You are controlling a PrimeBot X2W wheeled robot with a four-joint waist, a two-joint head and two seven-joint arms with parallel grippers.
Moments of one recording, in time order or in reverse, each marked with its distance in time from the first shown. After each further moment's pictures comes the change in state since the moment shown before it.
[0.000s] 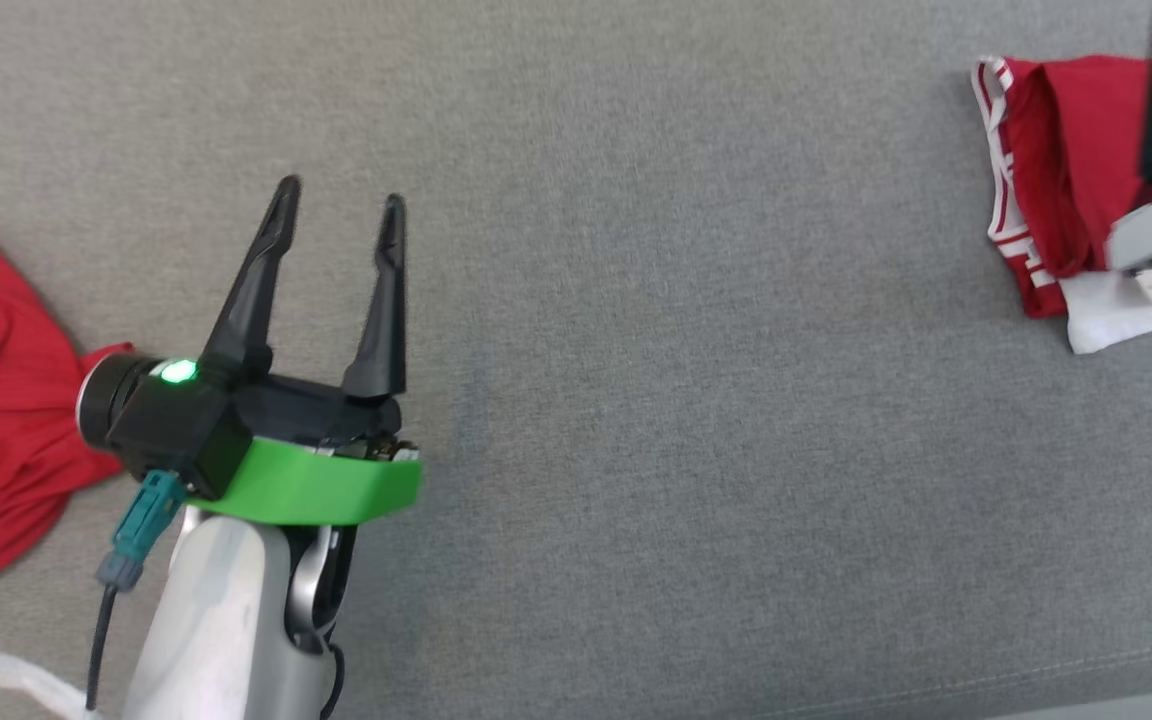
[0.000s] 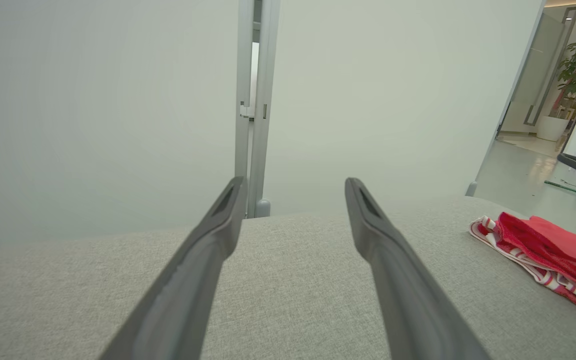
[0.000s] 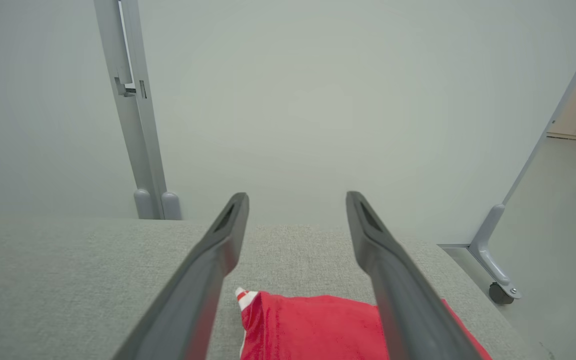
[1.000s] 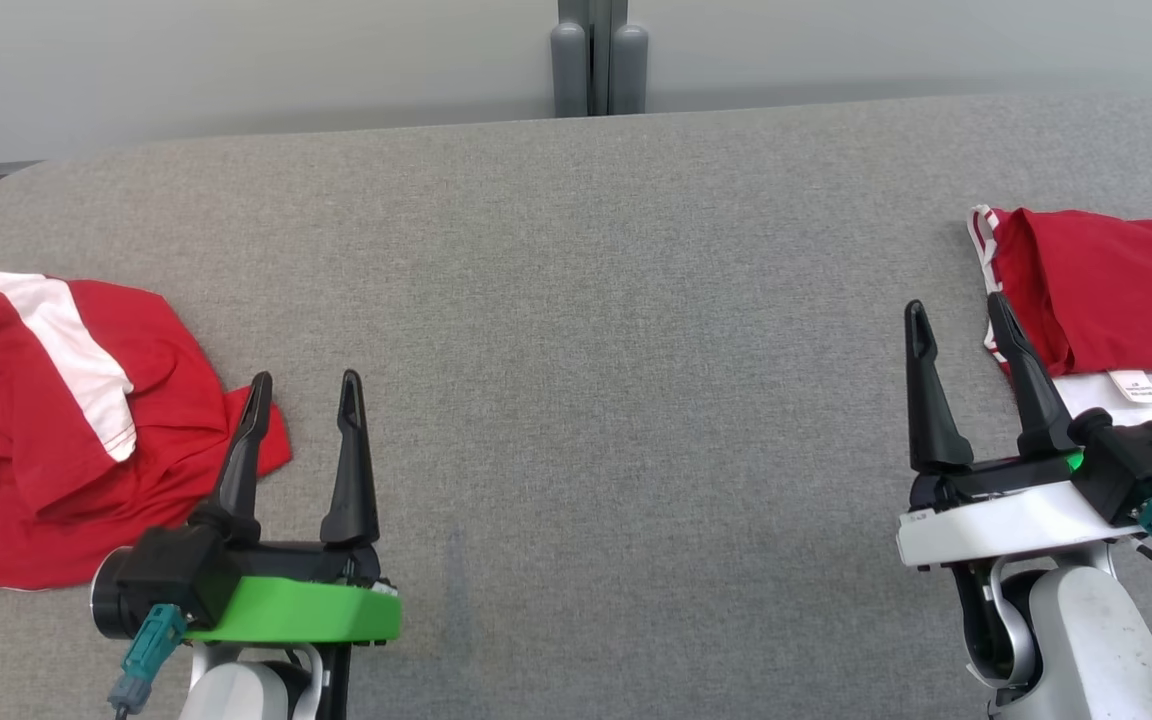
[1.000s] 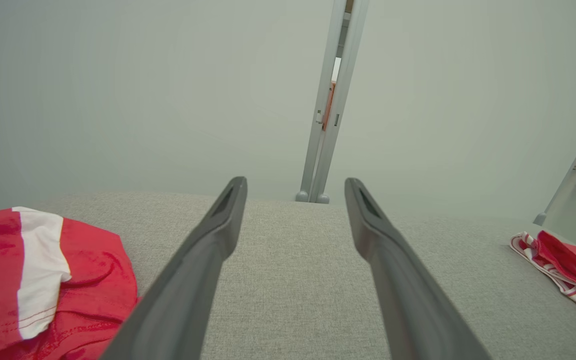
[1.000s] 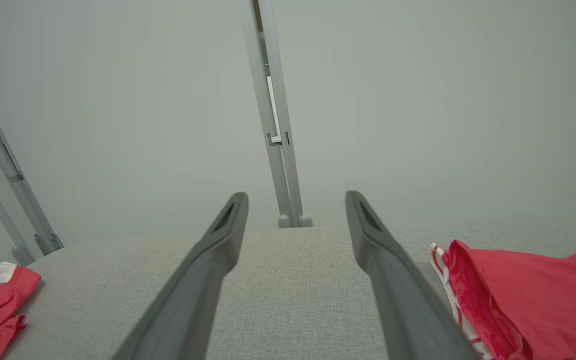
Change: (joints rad) left arm 0.263 -0.001 0.047 0.012 -0.065 0.087 0.000; right arm 0.555 0.326 0.056 -0.478 -0.045 -0.001 0.000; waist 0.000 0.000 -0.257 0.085
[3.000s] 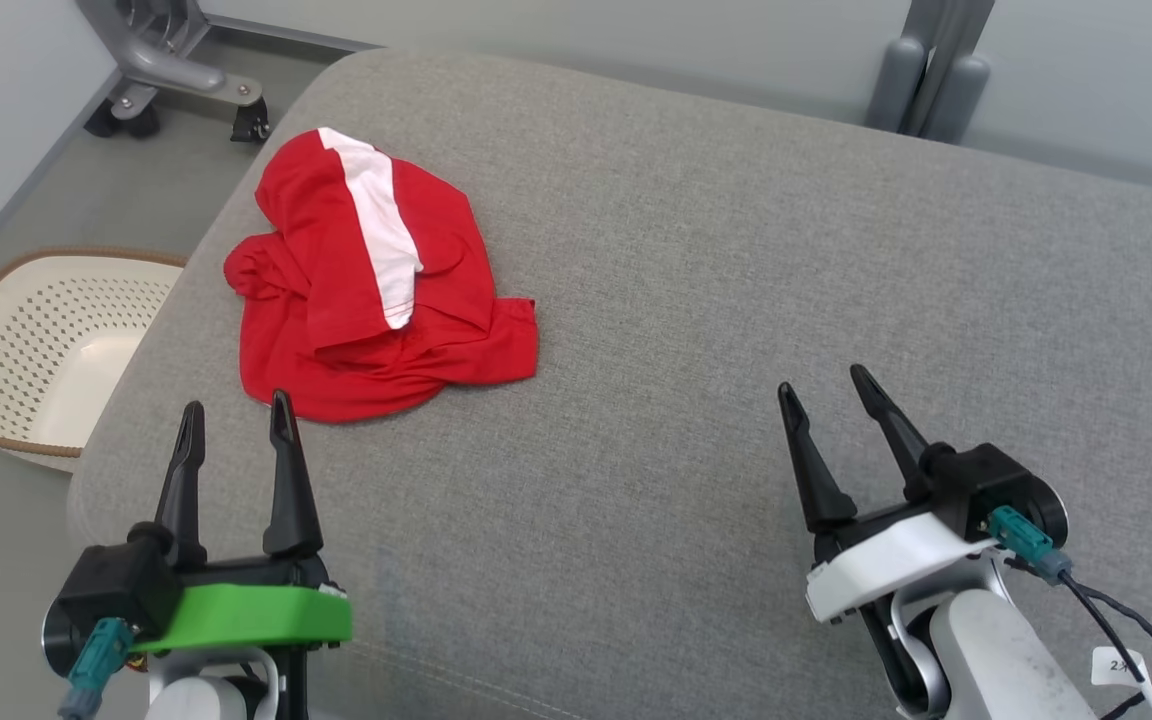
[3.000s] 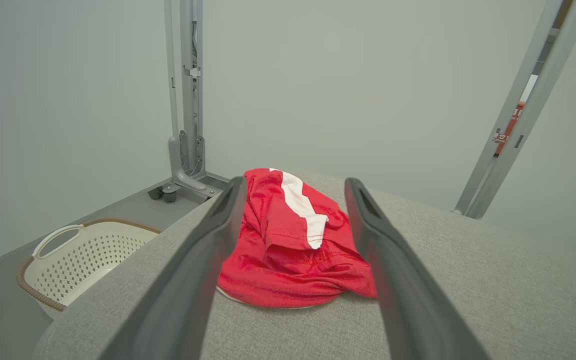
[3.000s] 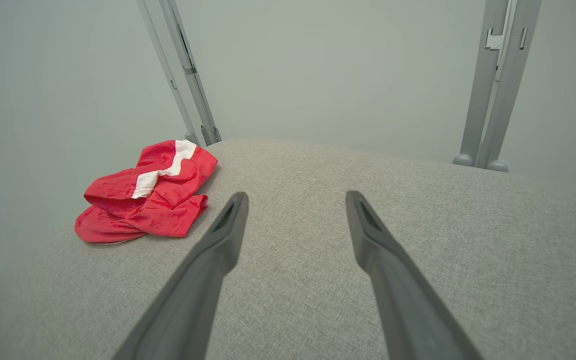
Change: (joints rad) left arm 0.022 0.000 0.085 0.032 -0.029 0.035 0.000; right arm -0.036 0.003 0.158 0.222 -0.038 0.000 0.000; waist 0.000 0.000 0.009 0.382
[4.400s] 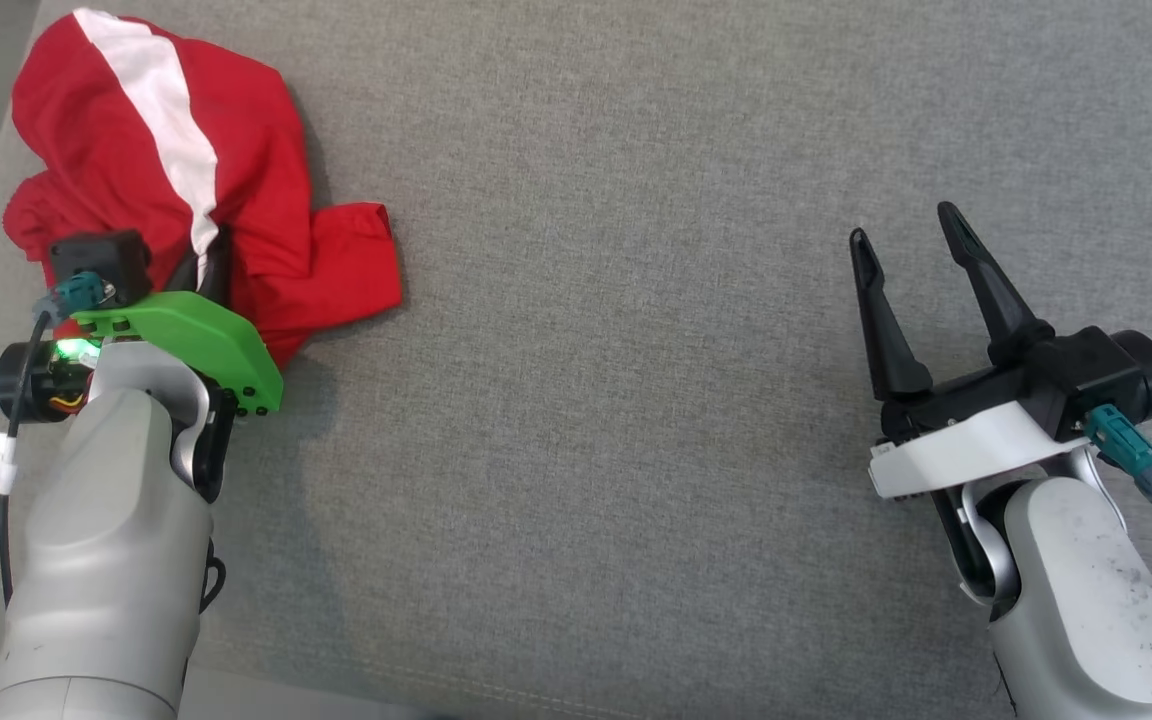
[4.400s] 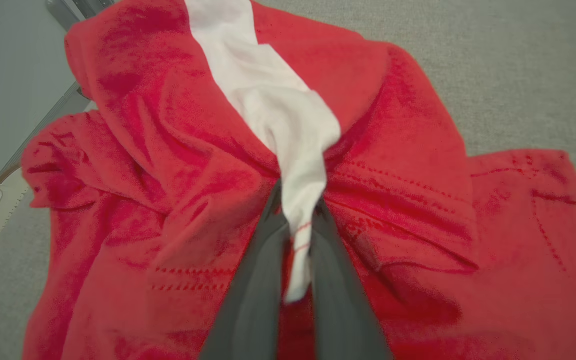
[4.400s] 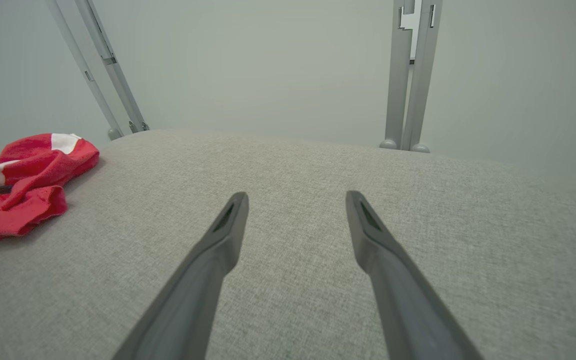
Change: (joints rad) left arm -0.731 0.120 -0.075 0.918 -0.017 -0.128 0.123; right arm -0.134 -0.083 -0.058 -0.152 -0.056 0.000 0.019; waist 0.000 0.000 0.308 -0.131
